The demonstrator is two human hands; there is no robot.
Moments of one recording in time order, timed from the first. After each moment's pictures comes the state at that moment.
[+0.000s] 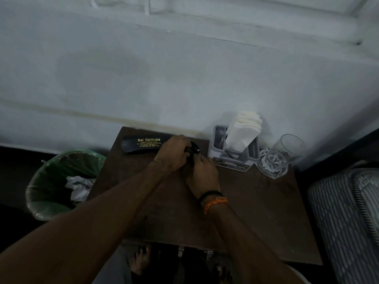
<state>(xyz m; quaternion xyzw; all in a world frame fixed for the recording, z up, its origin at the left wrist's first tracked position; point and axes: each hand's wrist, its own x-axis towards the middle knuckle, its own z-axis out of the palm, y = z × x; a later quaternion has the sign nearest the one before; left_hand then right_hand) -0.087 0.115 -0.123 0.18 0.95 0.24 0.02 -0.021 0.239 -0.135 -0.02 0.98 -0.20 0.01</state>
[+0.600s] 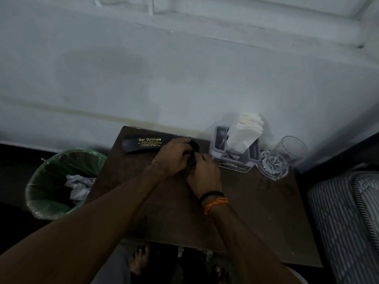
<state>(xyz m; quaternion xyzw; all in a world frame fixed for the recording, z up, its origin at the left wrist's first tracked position) -0.080 0.108 -0.129 0.21 0.94 0.26 0.01 -0.020 0.238 -0.126 -0.01 0.98 -0.22 0.00</state>
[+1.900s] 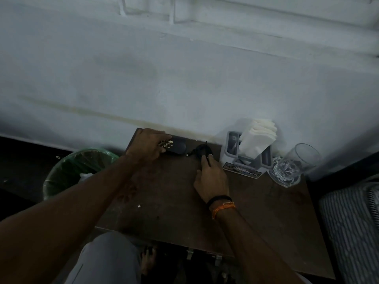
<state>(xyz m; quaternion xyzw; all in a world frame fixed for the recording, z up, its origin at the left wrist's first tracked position) -0.104 -0.001 -0.125 0.14 0.97 0.18 -0.03 -0.018 0.227 -0.129 -0.02 0.99 -0.14 0.03</state>
